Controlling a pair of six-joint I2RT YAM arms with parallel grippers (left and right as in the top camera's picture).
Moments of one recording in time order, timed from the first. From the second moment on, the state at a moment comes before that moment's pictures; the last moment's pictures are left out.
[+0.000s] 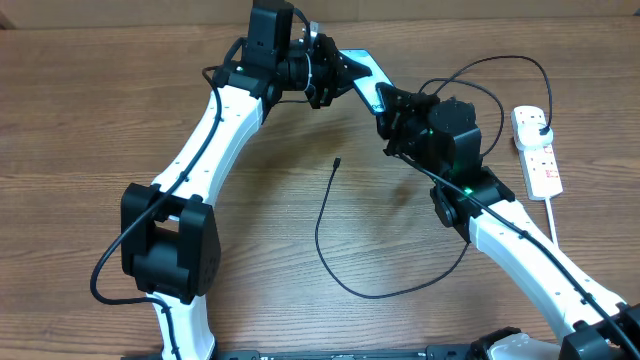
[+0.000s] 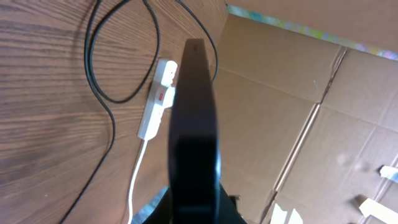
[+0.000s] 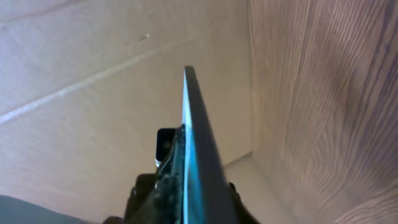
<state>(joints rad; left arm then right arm) -0.33 2.03 1.75 -0.34 0.89 -1.30 0.38 1.42 0.90 0.24 -0.11 1.93</state>
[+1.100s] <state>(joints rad) 0.15 2.03 1.75 -0.94 1.25 -0.39 0.20 1.42 0.93 -0.57 -0.40 0.80</state>
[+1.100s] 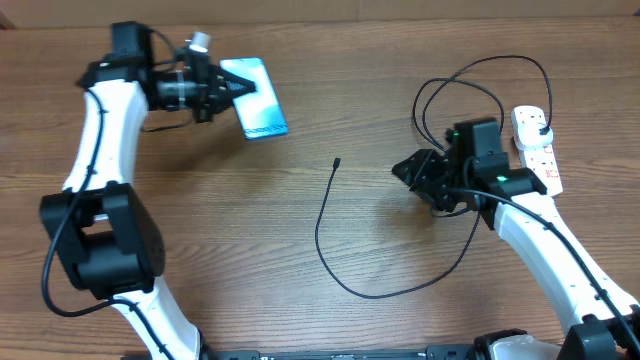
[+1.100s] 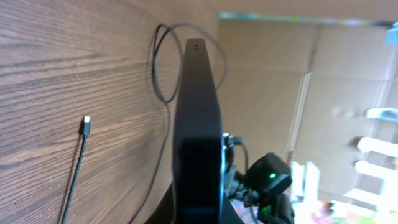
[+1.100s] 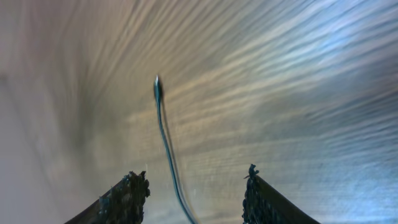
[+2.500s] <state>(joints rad) 0.20 2.03 1.75 -1.04 1.37 -0.36 0.47 2.10 1.41 -0.54 -0.34 0.89</state>
